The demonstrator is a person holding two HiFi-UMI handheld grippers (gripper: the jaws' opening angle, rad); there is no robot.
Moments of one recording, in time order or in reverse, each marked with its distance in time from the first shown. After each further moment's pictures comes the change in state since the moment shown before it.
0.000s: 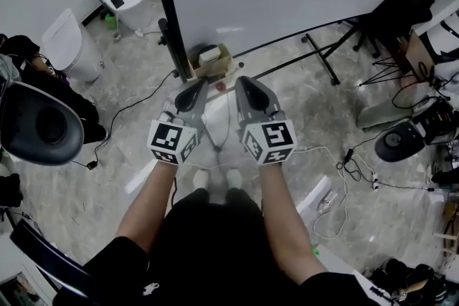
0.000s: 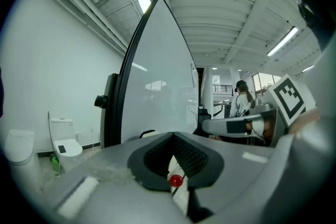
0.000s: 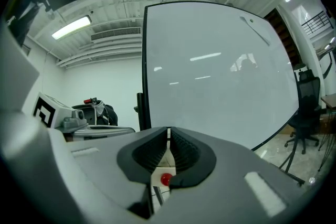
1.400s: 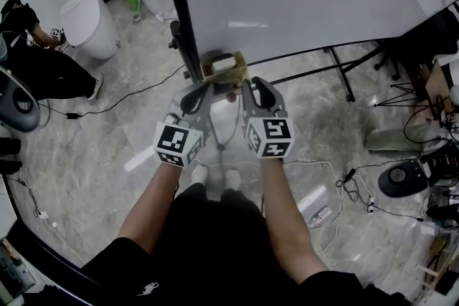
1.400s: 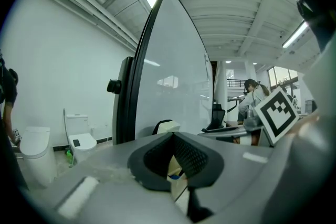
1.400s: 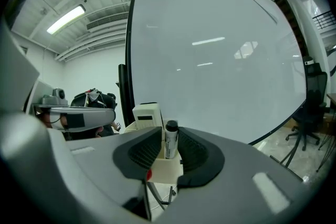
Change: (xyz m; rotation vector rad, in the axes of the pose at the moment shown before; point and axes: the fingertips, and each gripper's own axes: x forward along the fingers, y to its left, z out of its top) left arm 0.022 0.036 -0.027 -0.029 0.053 0.152; right arm 0.067 -0.042 -0.062 -0.001 0.159 0.025
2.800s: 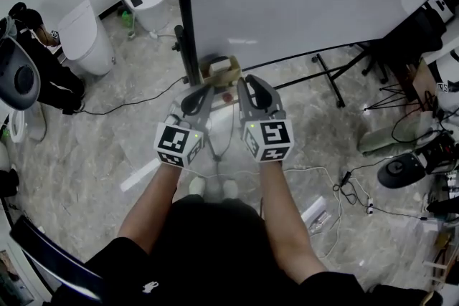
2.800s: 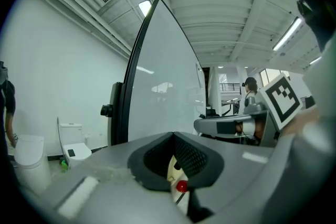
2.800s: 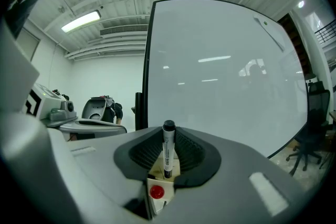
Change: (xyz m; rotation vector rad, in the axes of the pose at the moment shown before) left arm -0.023 -0.023 0.036 0.047 -0.074 -0.055; right arm -0.043 0.037 0.067 -0.103 -0.152 0.015
